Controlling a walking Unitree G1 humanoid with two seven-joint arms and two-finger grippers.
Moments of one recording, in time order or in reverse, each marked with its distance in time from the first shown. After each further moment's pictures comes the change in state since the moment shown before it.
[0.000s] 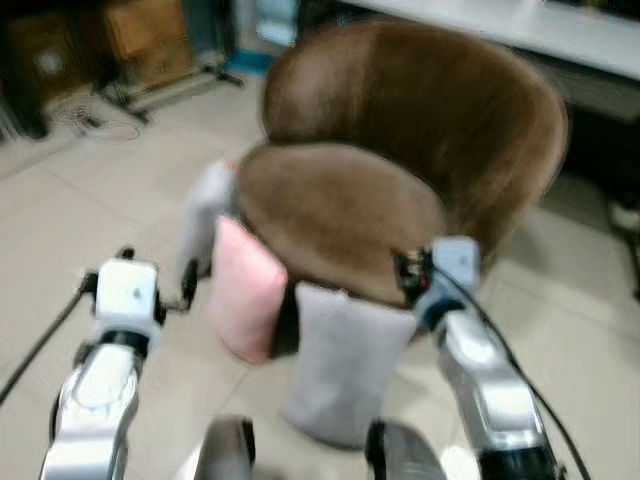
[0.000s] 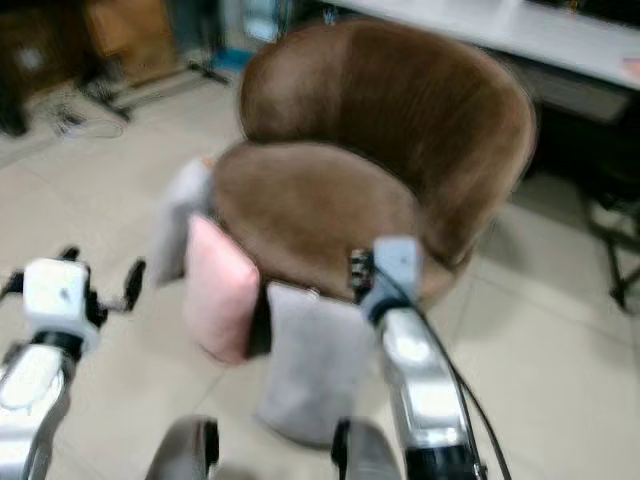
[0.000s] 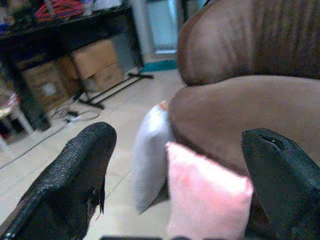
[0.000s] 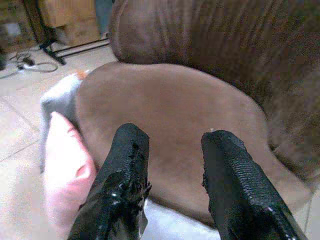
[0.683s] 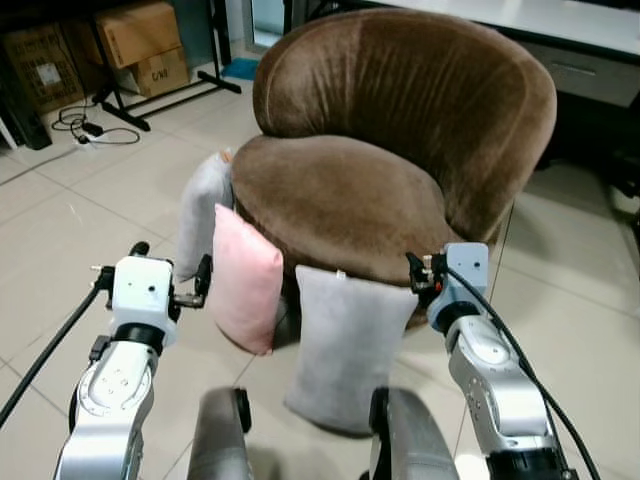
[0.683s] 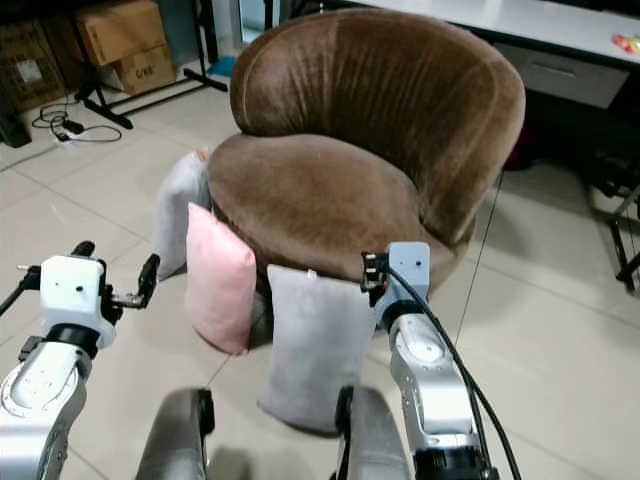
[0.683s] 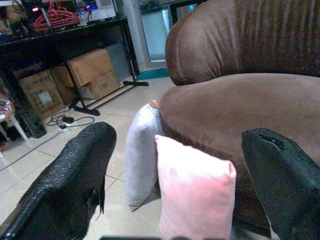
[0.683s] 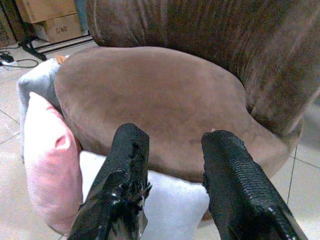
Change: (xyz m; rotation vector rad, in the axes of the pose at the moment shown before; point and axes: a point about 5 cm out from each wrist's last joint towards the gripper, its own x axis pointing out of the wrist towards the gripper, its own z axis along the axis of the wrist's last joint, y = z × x) left arm 0.002 -0.007 0.002 -0.001 -0.010 -0.001; right arm -0.003 -0.012 -0.006 0.005 0.026 -0.048
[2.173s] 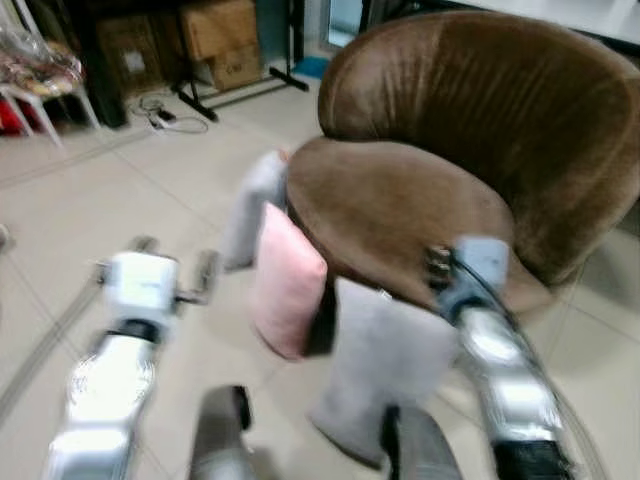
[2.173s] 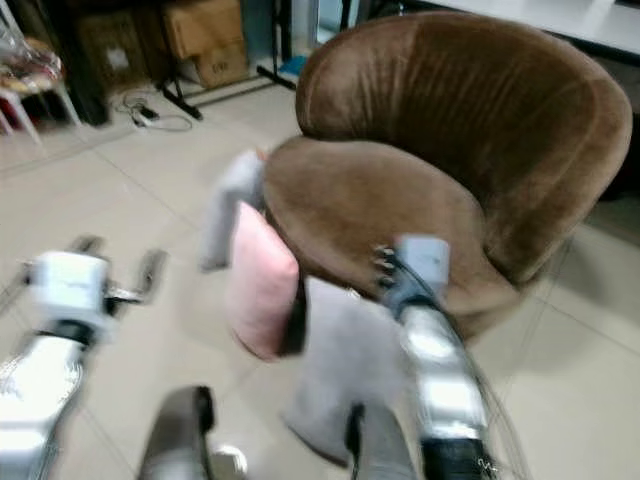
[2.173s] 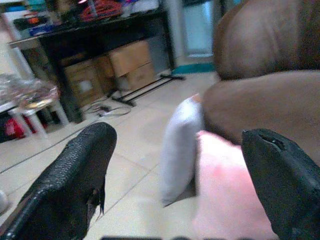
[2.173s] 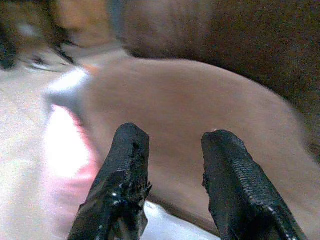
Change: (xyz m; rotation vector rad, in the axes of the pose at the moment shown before) left arm 0.004 0.011 0.000 0.012 -0.015 0.004; right arm 0.009 0.010 0.012 0.026 -0.062 0.004
